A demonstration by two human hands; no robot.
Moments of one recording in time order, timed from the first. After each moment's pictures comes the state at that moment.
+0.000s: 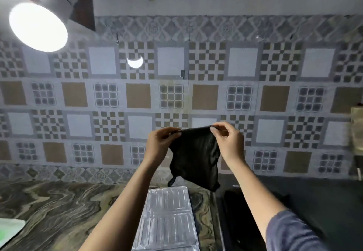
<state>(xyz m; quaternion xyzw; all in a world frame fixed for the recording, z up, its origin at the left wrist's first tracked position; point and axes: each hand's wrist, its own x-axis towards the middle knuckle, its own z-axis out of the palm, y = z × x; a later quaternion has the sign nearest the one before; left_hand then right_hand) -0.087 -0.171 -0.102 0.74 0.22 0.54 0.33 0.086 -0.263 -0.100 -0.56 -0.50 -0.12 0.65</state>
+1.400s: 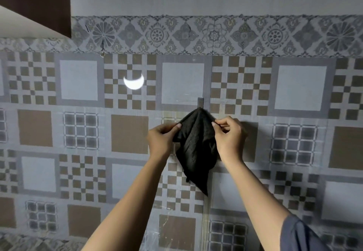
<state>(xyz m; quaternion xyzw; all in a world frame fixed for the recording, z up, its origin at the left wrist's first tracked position) 0.020 0.059 -0.014 0.58 0.26 0.64 0.43 0.166 -0.004 -0.013 -0.54 -0.45 -0.23 0.68</state>
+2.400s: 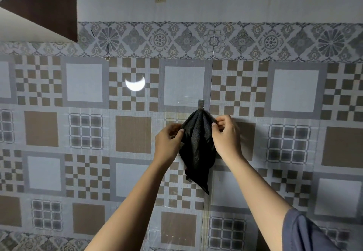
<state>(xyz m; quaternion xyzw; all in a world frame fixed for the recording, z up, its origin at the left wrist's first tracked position) 0.011 0.044 -0.017 0.70 0.24 0.59 0.32 0.152 -0.019 0.000 -0.60 -0.48 -0.18 0.61</state>
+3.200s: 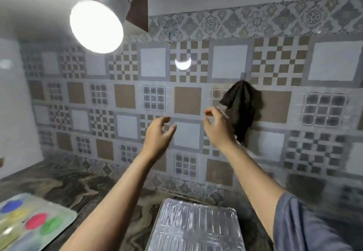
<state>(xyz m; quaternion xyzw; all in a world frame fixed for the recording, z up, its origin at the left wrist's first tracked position) -0.194 -0.066 -0.079 0.72 0.43 0.52 0.14 -0.023 -0.095 -0.058 -0.56 -0.63 -0.09 0.53</state>
